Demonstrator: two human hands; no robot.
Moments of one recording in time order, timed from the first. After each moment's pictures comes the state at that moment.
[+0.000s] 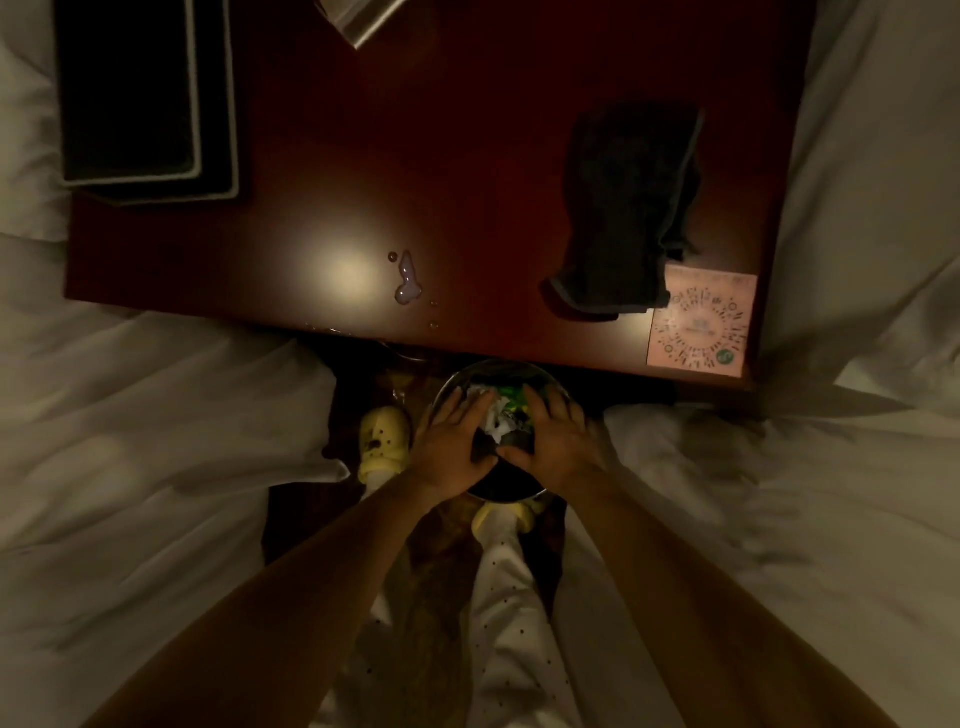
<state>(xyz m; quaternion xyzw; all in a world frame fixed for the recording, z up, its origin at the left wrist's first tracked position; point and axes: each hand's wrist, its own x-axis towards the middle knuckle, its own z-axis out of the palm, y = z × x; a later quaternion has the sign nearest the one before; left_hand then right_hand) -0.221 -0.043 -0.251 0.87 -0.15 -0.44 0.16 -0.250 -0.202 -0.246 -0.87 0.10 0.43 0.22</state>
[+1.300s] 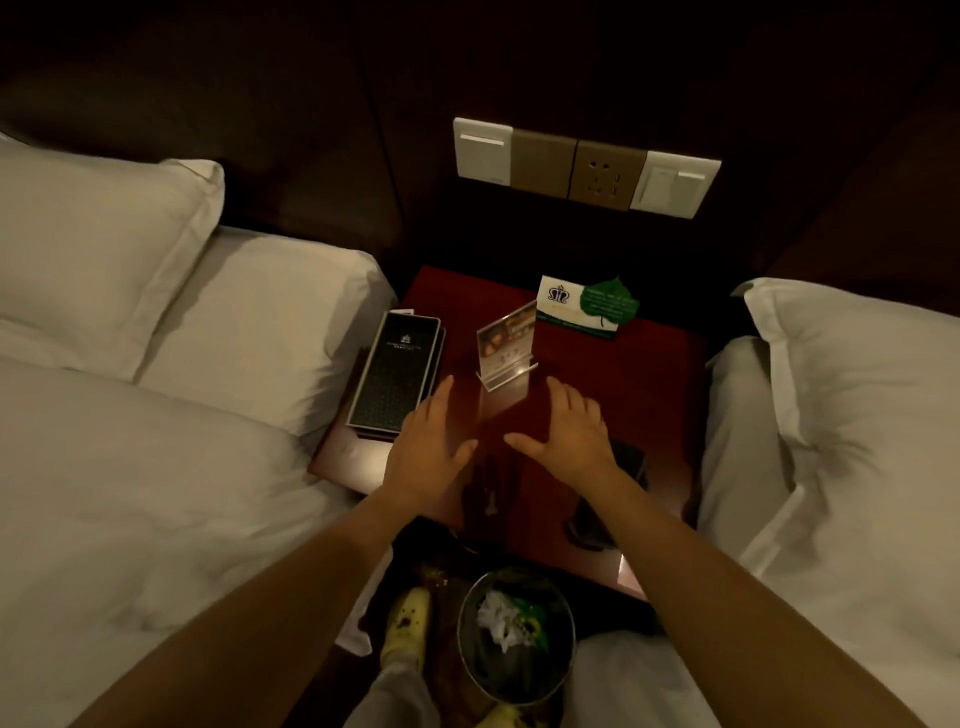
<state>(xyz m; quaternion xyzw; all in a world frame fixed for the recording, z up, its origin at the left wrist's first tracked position) -0.063 -0.010 0.041 0.95 -0.04 -0.10 0.30 -0.053 -0.201 0.043 -0.96 0.04 0.16 0.24</state>
